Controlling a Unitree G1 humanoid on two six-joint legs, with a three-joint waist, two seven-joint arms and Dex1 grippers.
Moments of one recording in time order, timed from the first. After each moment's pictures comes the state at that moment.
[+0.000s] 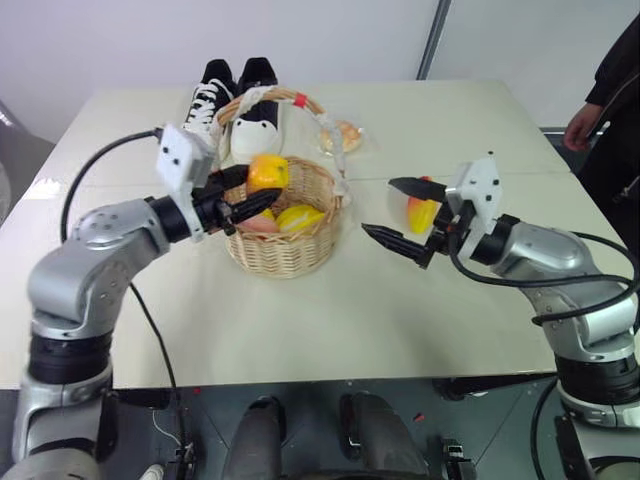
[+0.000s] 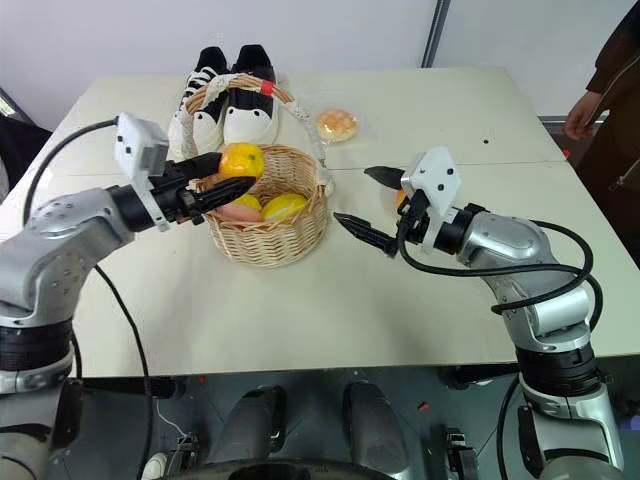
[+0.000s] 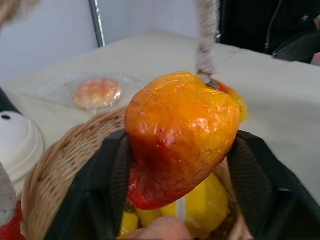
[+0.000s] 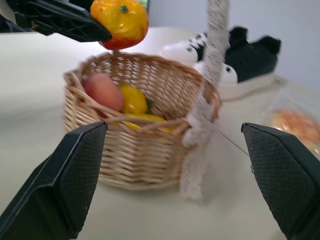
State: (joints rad) left arm -0.54 0.65 0.09 -0.29 -0.62 0.75 -0.62; right arm -0.42 -0.64 -0.05 -0.42 0.53 0.61 0.68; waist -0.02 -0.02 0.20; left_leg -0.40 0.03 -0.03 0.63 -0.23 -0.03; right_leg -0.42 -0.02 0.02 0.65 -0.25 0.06
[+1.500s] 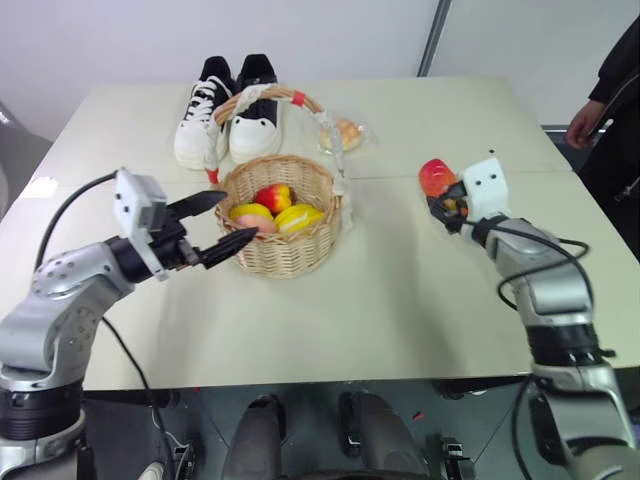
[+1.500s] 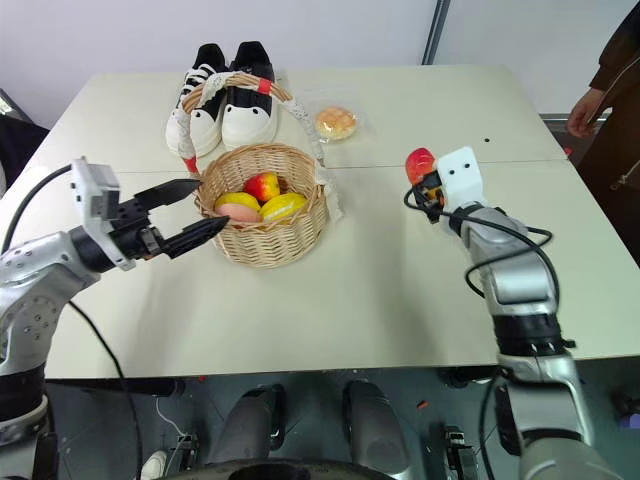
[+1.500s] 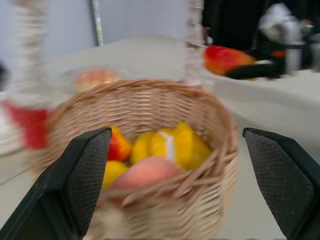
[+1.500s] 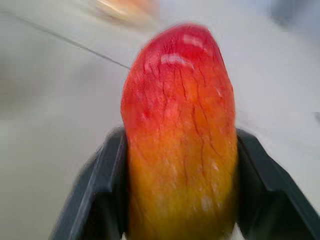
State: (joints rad) left arm -0.19 0.69 0.36 -0.36 -0.69 0.56 -0.82; right arm -0.39 -0.68 -0.03 -0.24 0.27 0.59 0.56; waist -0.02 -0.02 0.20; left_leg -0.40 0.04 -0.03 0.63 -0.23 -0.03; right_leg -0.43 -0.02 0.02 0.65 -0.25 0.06
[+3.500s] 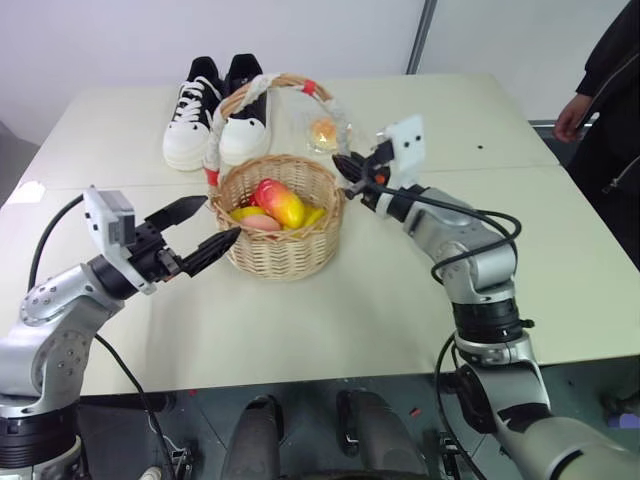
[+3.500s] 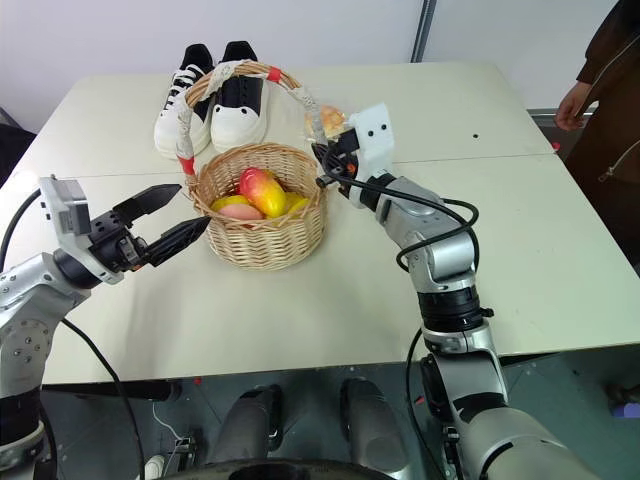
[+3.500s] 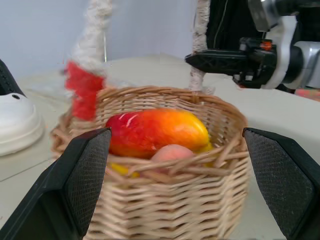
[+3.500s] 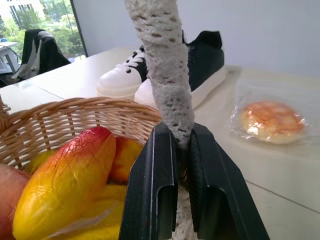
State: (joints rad) left arm -0.13 0.64 0.37 -0.39 -0.77 0.49 -0.78; right arm -0.69 -0.25 -0.01 -0.13 0.36 0.64 0.40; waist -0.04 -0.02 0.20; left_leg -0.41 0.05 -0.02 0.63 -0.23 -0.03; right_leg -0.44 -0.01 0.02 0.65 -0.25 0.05
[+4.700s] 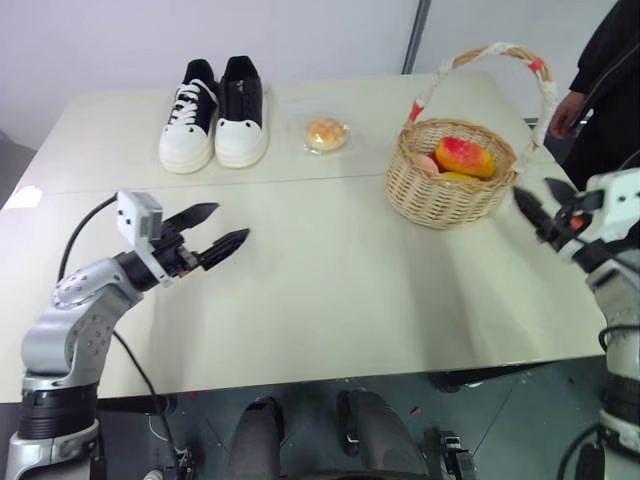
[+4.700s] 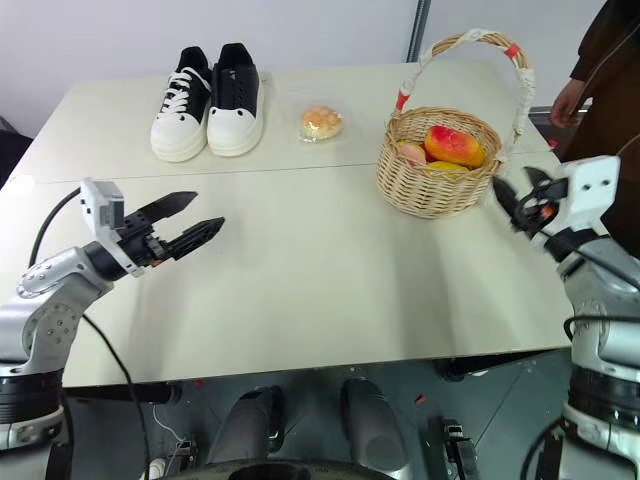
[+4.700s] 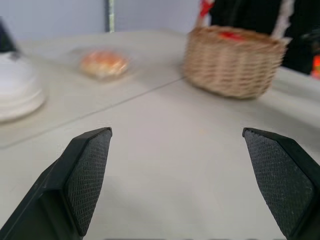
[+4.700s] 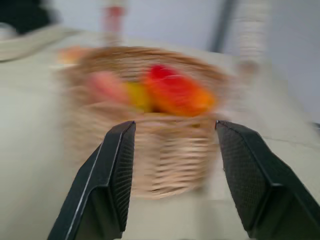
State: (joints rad) left arm -0.15 0.63 0.30 -0.21 -0.65 0.46 -0.76; right arm -0.18 -0.65 -0.41 -0.28 0.48 0.46 0.61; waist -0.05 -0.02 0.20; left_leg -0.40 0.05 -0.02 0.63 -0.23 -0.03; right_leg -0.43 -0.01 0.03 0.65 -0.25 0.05
